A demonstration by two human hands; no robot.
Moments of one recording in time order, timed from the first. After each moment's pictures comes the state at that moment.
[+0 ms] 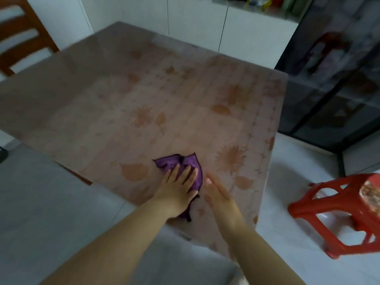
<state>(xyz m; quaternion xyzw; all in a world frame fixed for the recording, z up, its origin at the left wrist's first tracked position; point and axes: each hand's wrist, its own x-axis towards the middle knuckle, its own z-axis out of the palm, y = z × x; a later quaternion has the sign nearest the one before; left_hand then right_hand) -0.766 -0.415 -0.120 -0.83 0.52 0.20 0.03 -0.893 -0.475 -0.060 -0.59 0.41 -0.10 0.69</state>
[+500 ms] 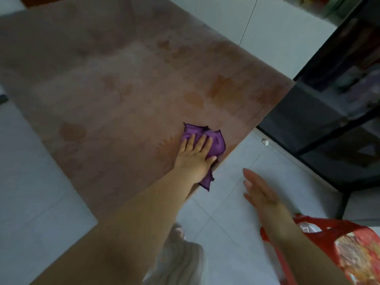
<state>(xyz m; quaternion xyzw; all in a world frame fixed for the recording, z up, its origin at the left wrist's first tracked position) -0.866 -0.643 -0.126 -0.92 0.36 0.16 -0.06 -1.040 -0.727 -0.036 -0.72 0.36 0.02 0.59</state>
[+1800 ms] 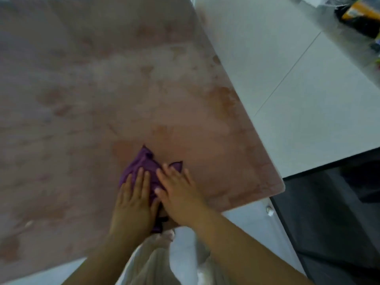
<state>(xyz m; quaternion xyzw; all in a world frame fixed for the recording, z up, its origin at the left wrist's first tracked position) -0.816 -0.844 -0.142 -1.00 0.02 0.09 -0.02 -0.763 -0.980 -0.106 -0.95 -0.23 0.10 0.19</state>
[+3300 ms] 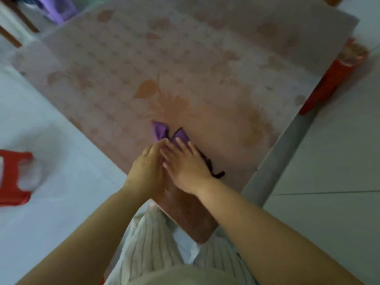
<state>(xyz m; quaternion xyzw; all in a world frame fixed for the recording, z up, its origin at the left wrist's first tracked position) -0.754 -1.056 -0.079 -0.81 -0.49 -0.04 -0.33 -0.633 -1.098 -0.113 -0.70 -0.69 0.20 0.00</state>
